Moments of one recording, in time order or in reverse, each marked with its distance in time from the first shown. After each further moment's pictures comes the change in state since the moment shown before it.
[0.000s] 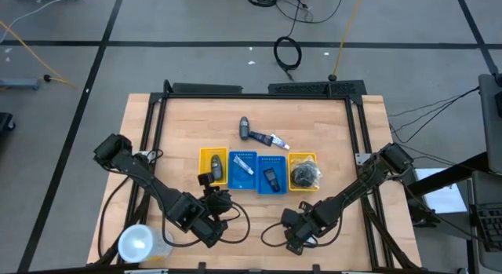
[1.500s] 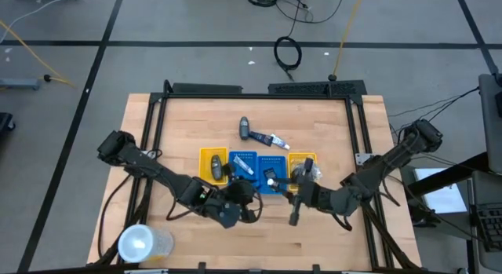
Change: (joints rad) left arm 0.138 0.000 0.000 0.645 -0.105 0.379; right arm -0.022 -0.445 -0.002 0.716 0.853 -1.089
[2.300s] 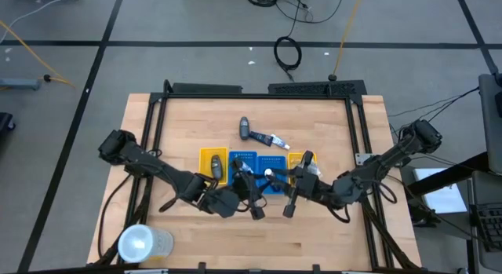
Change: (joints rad) left arm 0.042 0.000 0.000 0.330 0.001 0.200; right arm -0.046 0.013 -0.068 0.316 -0.009 -0.144
